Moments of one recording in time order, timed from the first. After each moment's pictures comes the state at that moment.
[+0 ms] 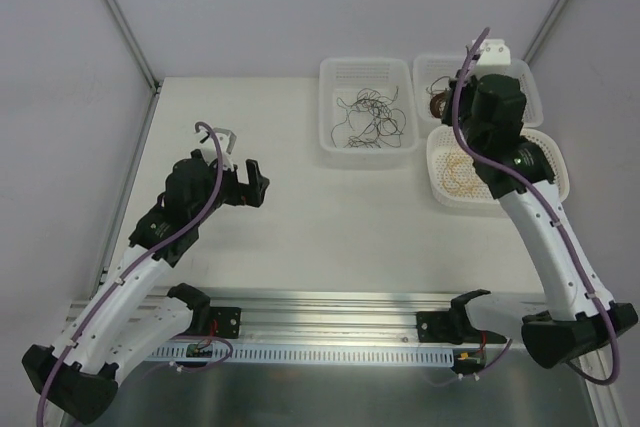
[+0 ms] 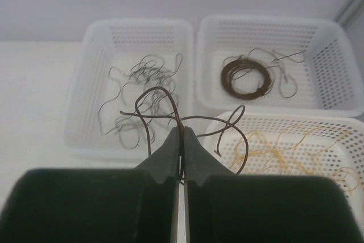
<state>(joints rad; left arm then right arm) -0.44 0.78 0.78 -0.38 -0.01 -0.20 0.41 1.15 1.40 -0.49 0.32 0.09</state>
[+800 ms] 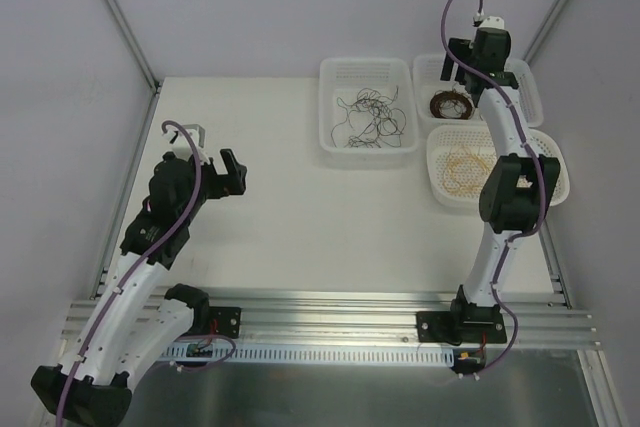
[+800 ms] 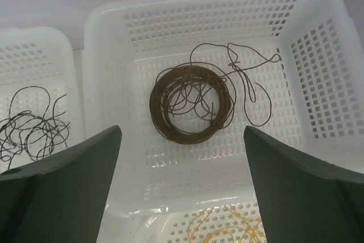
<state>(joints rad) -0.30 0.71 0.76 -0.38 -0.12 -0.27 0.00 2.05 1.96 -0.35 0.18 0.04</state>
